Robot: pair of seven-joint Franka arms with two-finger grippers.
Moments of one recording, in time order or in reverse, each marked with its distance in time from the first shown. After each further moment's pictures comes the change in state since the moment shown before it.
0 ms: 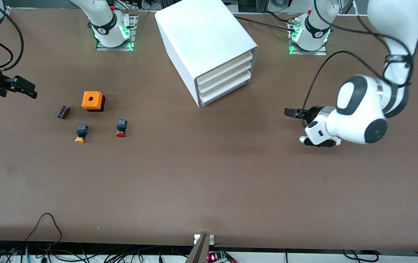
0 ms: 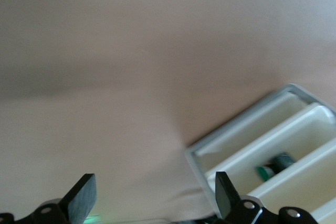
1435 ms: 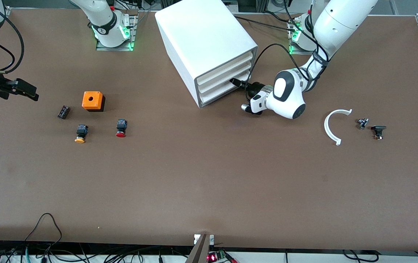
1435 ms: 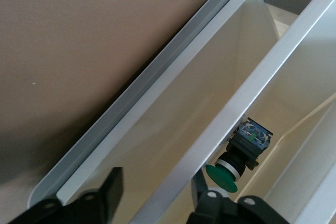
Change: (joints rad) left arm -0.096 0.081 -0.211 -0.426 -0.529 0.351 0.420; right arm 0.000 0.016 -0.003 0.006 0.019 0.011 0.000
